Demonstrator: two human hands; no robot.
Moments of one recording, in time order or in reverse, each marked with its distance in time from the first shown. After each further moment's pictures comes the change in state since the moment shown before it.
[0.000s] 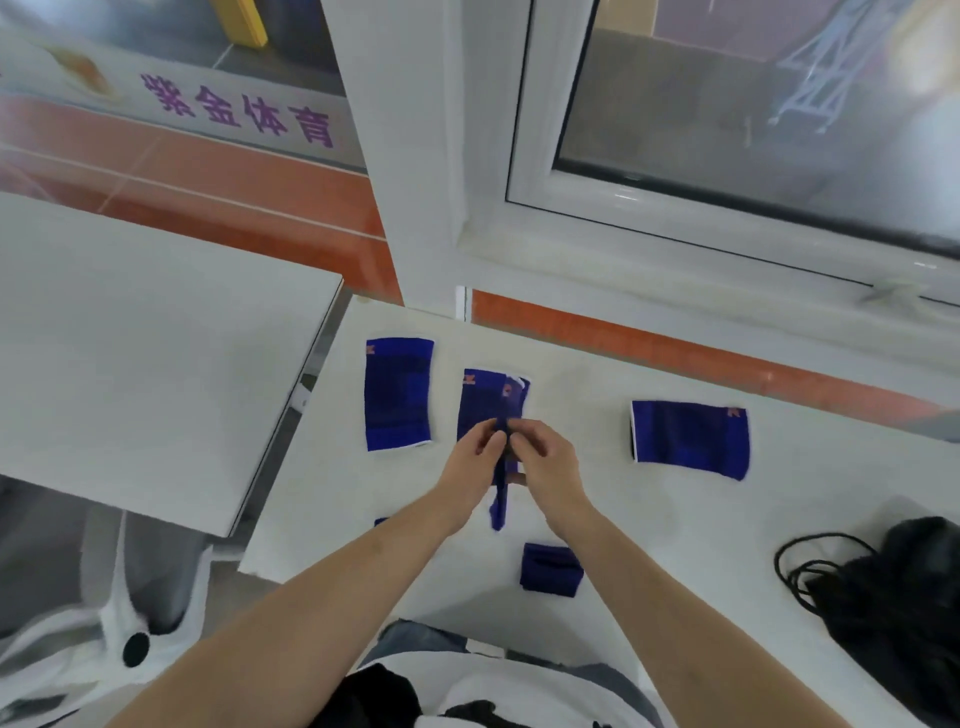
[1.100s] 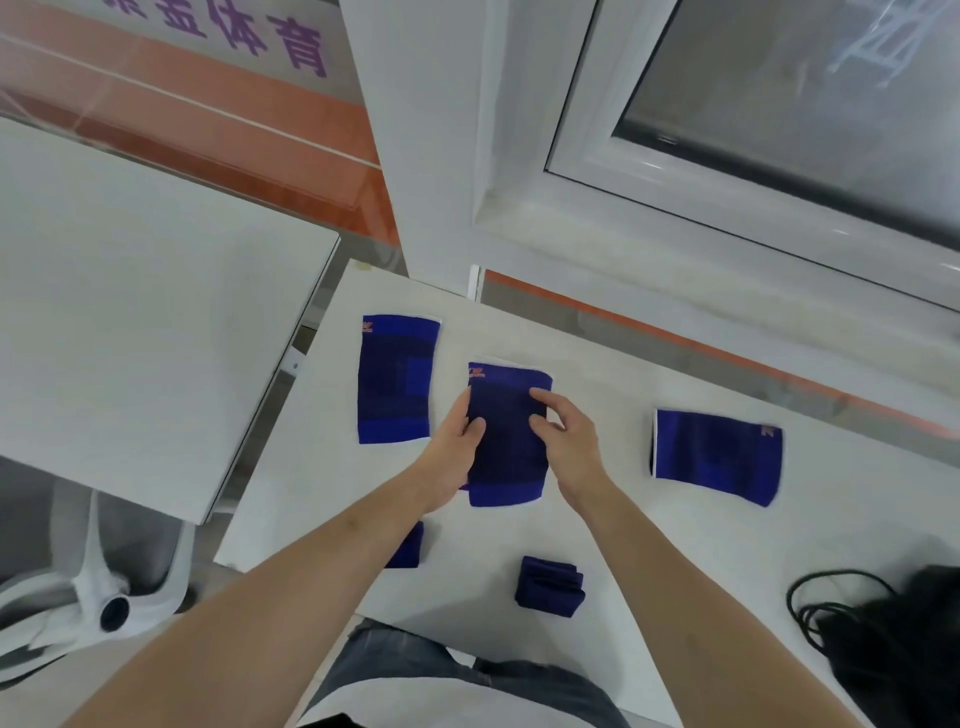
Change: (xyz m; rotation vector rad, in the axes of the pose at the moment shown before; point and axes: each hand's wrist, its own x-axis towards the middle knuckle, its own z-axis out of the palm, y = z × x) left_hand 0.061 -0.005 -0.033 -0.209 -0.100 -0.125; right_hand 0.089 0.010 -0.012 -0.012 -0.024 0.110
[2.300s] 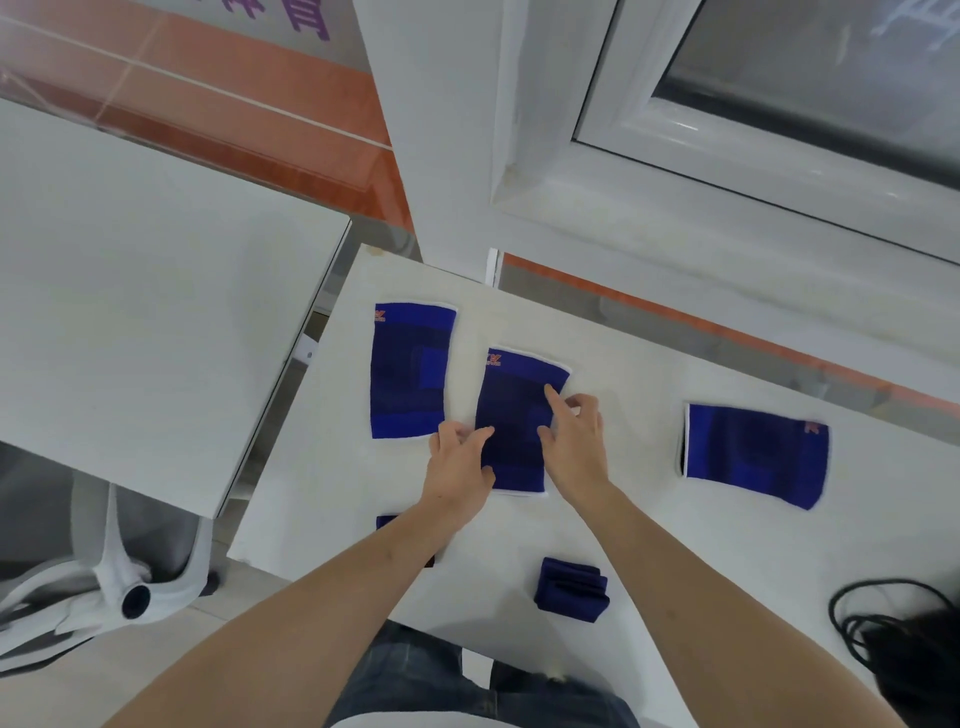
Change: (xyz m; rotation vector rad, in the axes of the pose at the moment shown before) left_hand 0.012 -0.055 -0.011 0.952 0.271 0.096; right_hand 0.038 0.054 0.012 -0.937 0.072 -0.257
